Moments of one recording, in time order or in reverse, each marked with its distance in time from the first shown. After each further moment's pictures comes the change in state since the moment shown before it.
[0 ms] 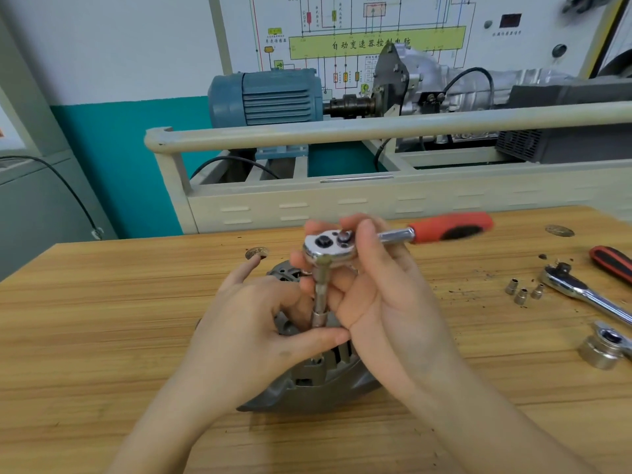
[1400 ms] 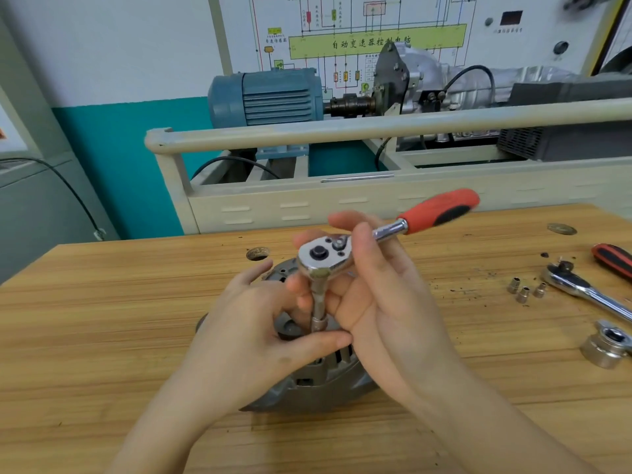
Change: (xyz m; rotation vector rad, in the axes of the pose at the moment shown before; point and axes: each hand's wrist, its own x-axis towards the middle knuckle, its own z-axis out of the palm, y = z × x) left_hand -0.002 0.001 0.001 -0.037 -0.024 -0.007; right_hand -0.004 0.002 -0.001 -0.099 -0.053 -0.063
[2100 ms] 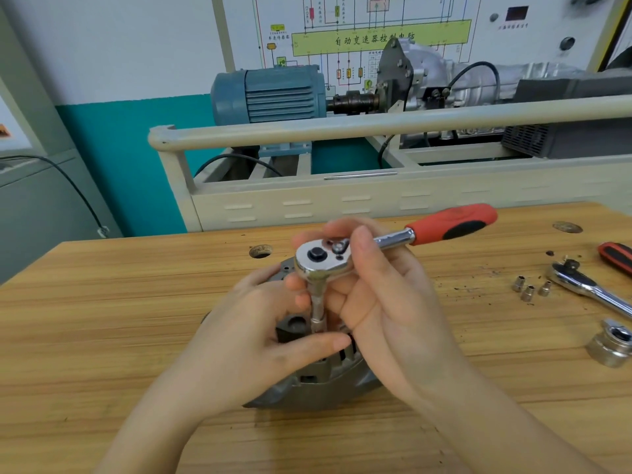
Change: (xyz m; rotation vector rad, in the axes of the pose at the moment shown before) left_hand -0.001 -0.001 -0.007 -0.073 -0.108 0.015; right_hand 0.000 0.000 0.004 0.050 -0.080 -0.036
